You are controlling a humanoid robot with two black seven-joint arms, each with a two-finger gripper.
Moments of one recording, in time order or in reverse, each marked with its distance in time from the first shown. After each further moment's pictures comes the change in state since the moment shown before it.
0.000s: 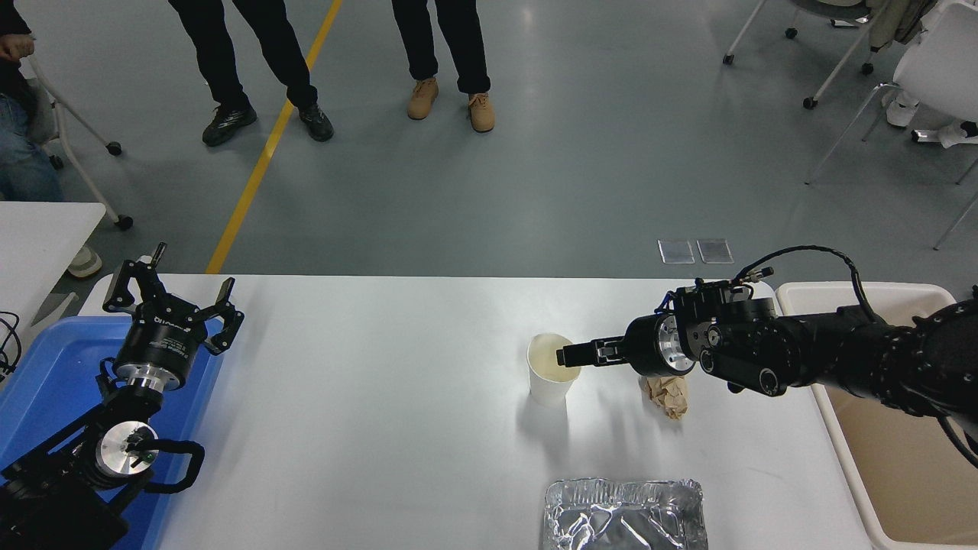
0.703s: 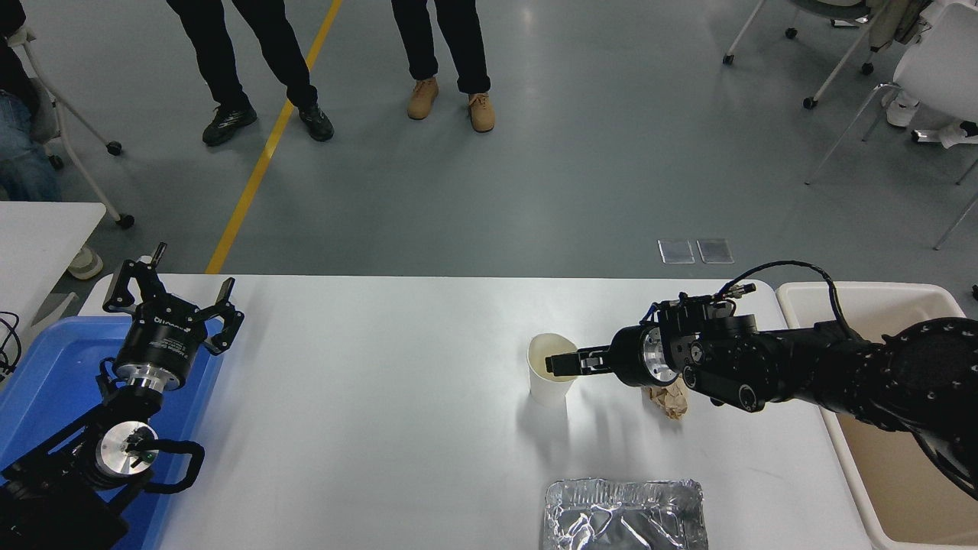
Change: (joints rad) left arm 0.000 0.000 0.000 0.000 0.000 0.000 0.000; right arm -0.044 0.052 -0.020 -0.053 -0.013 -0.046 0.004
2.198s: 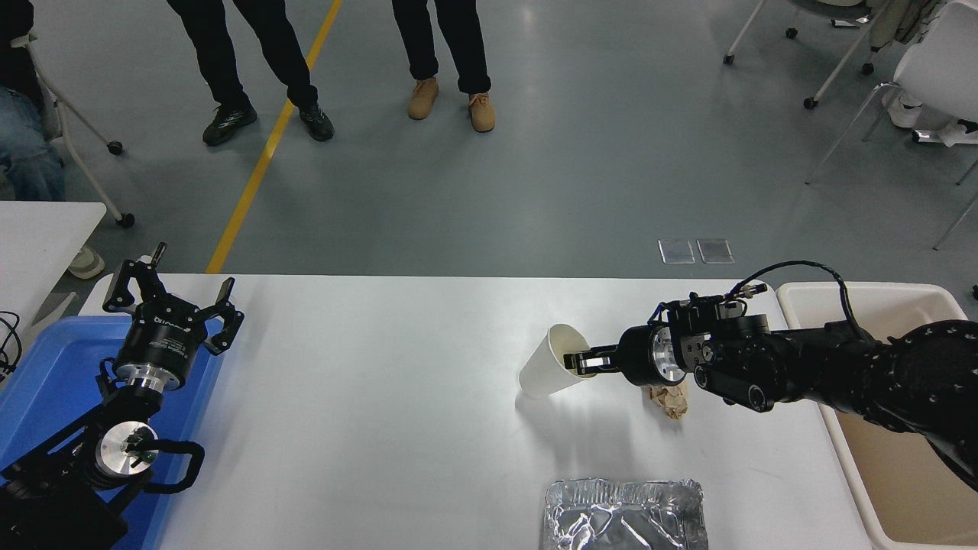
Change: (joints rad) left arm 0.000 0.000 0.000 0.000 0.000 0.000 0.000; right arm 0.042 -0.083 -0.007 -0.004 0.015 0.010 0.129
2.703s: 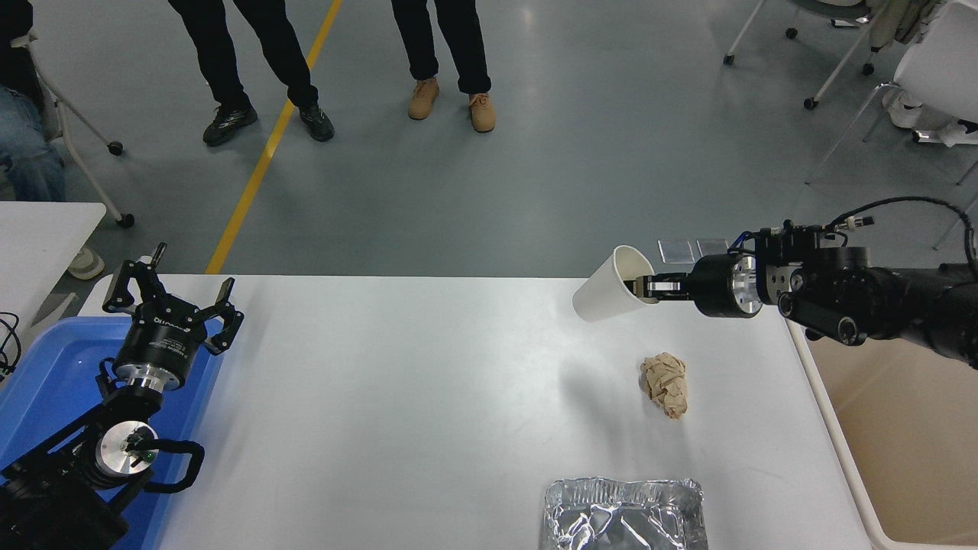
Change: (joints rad) left arm 0.000 0.000 0.000 0.000 0.000 0.000 0.000; right arm 0.127 -0.264 0.056 0.034 0.069 0.113 0.100
